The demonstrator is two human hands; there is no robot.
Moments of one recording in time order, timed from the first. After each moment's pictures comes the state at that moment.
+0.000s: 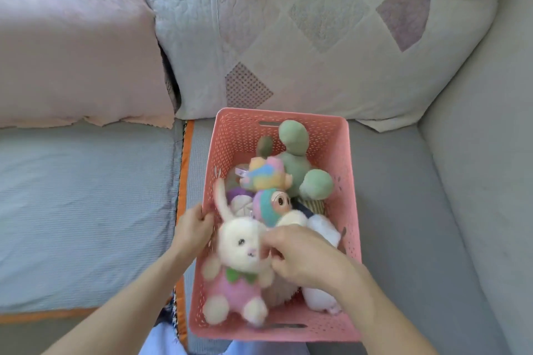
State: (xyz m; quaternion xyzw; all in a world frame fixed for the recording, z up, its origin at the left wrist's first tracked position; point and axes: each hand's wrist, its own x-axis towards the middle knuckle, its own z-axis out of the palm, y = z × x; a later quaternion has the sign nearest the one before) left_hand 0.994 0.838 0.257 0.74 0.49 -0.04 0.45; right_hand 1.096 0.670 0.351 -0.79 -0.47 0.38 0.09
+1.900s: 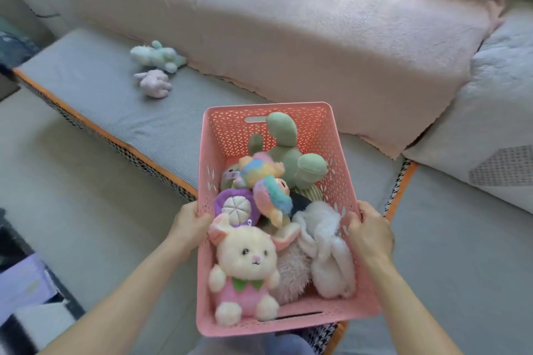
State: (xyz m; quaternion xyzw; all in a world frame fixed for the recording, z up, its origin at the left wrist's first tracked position) left_hand 0.545 1.030 0.373 0.54 0.69 0.13 0.46; right_hand 0.832 0.929 0.358 -0.89 -0.34 0.23 0.20
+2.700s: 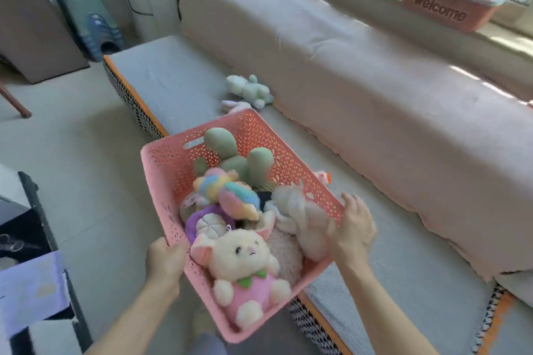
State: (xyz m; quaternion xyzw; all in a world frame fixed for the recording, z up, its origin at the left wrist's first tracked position) left_hand 0.303 1.158 0.373 0.17 0.78 0.42 0.44; right_hand 0.573 1.178 0.401 -0.84 -0.49 0.16 0.18
